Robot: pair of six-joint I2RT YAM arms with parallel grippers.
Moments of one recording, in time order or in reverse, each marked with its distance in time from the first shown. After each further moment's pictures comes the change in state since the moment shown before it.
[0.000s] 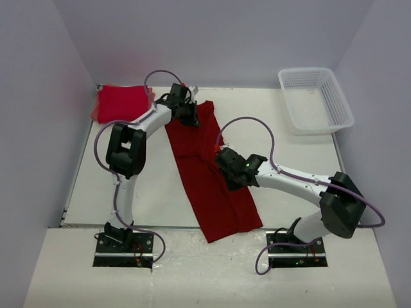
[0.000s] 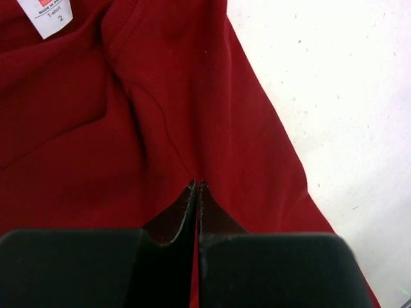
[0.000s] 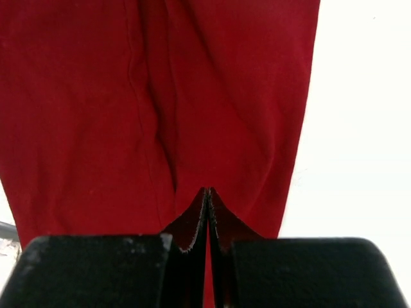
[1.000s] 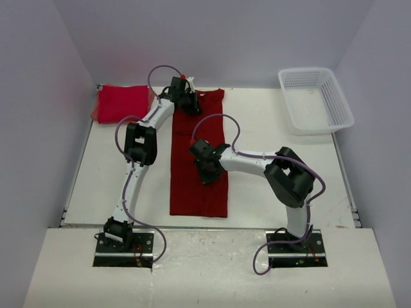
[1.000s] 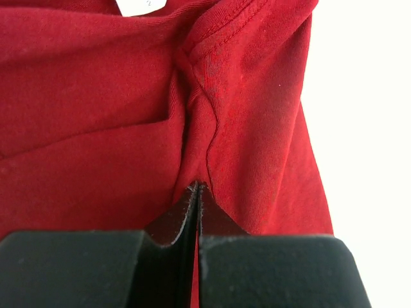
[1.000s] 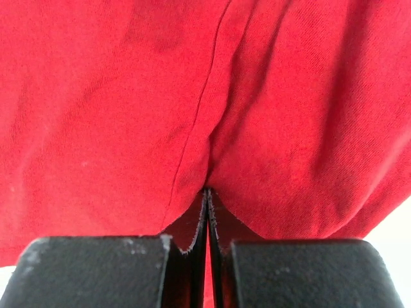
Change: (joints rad) left arm 0.065 0.481 0.614 -0.032 0.099 -0.004; right arm -0.008 0.458 0.287 0.128 -0.173 0.057
